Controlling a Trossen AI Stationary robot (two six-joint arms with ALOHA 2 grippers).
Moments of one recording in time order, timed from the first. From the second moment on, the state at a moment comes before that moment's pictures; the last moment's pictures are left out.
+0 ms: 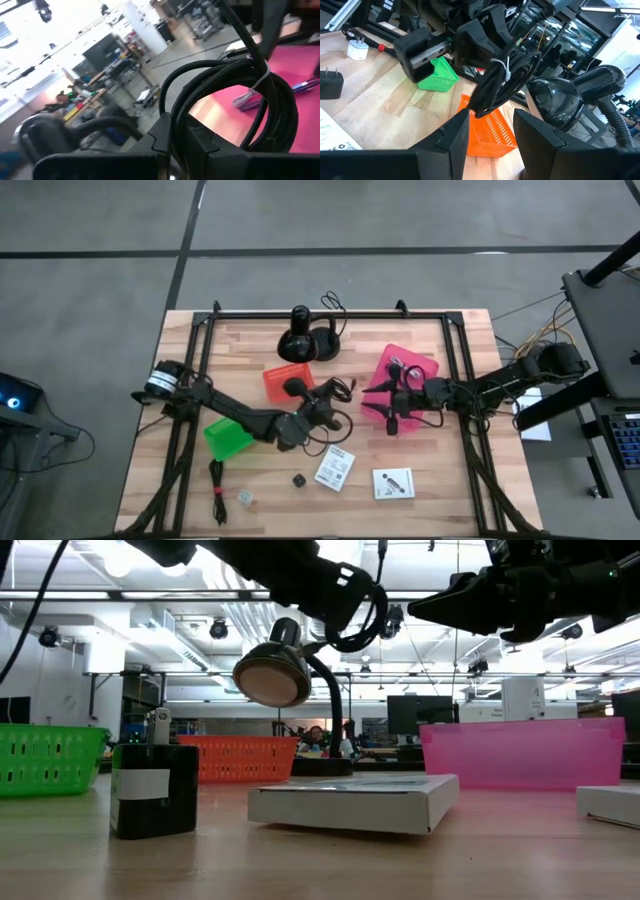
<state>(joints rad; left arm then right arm) -0.32 1.83 1.09 0.67 -1.24 0.48 0.15 1.20 0.32 0.81 0.23 -0.44</state>
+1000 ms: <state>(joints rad) -0.26 2.00 1.10 1.19 -1.13 0.75 0.15 1.20 0.32 0.82 0.23 -0.43</state>
